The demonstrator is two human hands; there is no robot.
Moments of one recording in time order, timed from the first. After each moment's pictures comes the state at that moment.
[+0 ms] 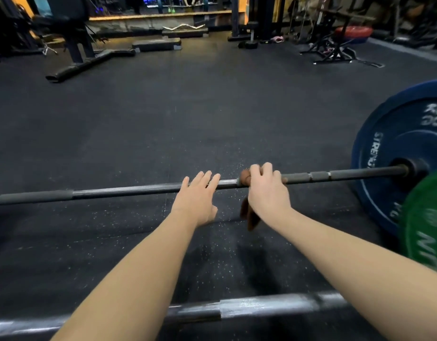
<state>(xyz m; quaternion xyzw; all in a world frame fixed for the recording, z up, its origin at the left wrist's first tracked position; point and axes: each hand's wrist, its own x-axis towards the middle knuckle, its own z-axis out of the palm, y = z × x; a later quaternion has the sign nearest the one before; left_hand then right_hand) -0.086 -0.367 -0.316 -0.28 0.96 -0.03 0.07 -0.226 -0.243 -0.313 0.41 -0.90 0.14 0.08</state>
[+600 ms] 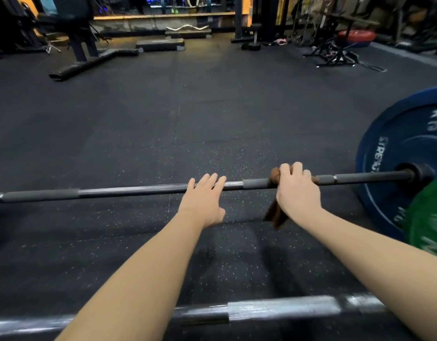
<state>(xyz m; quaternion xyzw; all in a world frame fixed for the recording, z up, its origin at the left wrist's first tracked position) -0.084 -0.365 -0.313 -0.28 0.96 -0.01 0.07 -0.266 -0.219 -0.315 0.37 -0.91 0.08 0.13</state>
